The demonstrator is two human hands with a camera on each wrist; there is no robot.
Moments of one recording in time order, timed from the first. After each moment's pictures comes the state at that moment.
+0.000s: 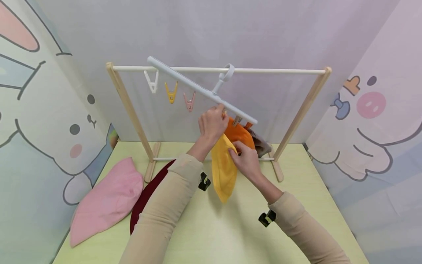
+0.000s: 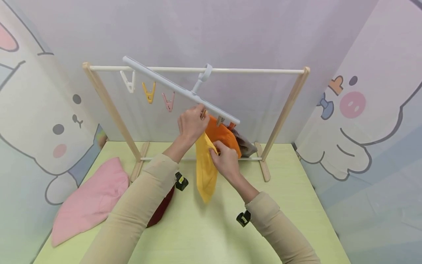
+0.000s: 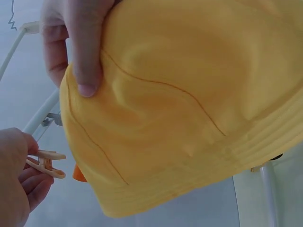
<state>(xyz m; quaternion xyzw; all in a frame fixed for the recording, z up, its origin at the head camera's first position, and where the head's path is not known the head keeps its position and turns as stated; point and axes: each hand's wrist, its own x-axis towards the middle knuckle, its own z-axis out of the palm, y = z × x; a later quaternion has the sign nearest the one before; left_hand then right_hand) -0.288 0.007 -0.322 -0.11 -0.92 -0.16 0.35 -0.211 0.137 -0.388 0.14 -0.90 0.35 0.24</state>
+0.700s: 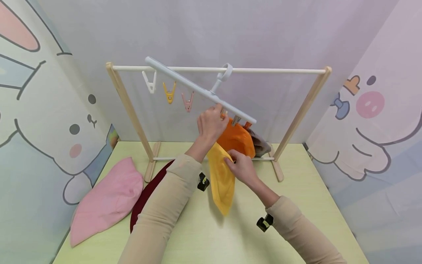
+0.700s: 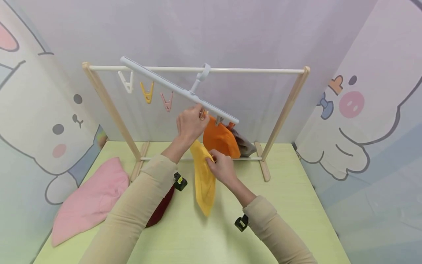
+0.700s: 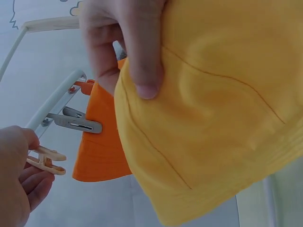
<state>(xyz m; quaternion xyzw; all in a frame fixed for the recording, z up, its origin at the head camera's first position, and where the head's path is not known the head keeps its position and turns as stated) -0.287 0.008 -0.322 -0.11 -0.92 -0.16 0.35 -0.205 0.138 -0.408 0.14 -0.91 0.36 0.13</state>
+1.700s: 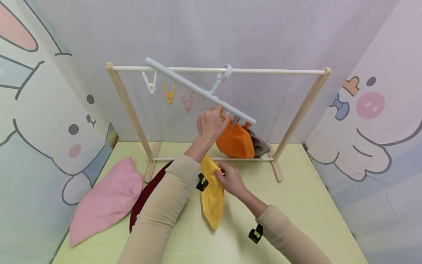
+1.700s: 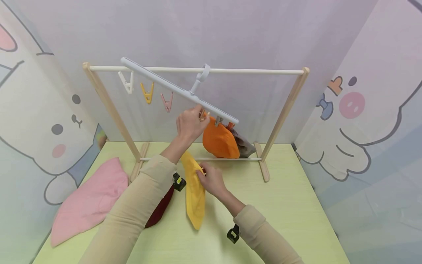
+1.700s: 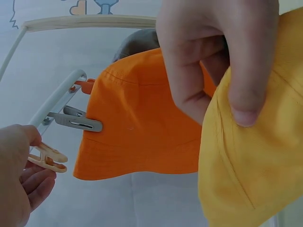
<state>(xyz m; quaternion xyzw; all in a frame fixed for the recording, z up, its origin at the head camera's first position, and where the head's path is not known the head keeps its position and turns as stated) -0.289 0.008 -0.323 -0.11 -0.92 -0.17 0.33 -0.192 0.110 -0.453 0.15 -0.90 0.39 0.09</state>
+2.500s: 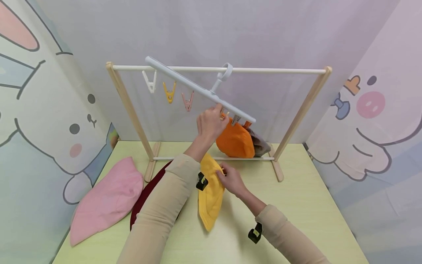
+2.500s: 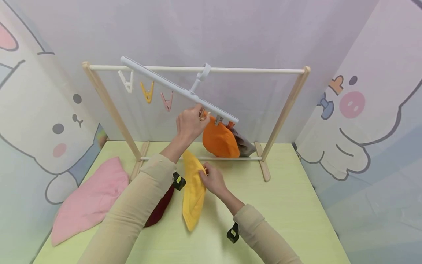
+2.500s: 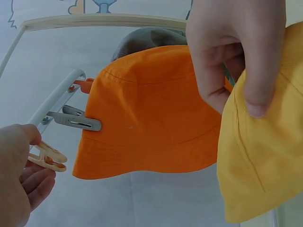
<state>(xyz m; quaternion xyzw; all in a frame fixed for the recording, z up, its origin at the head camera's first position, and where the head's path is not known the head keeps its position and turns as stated) -0.291 0.006 -0.325 -0.13 -0.91 -0.17 0.35 -0.196 0.113 -0.468 0.10 -0.88 0.47 0.02</state>
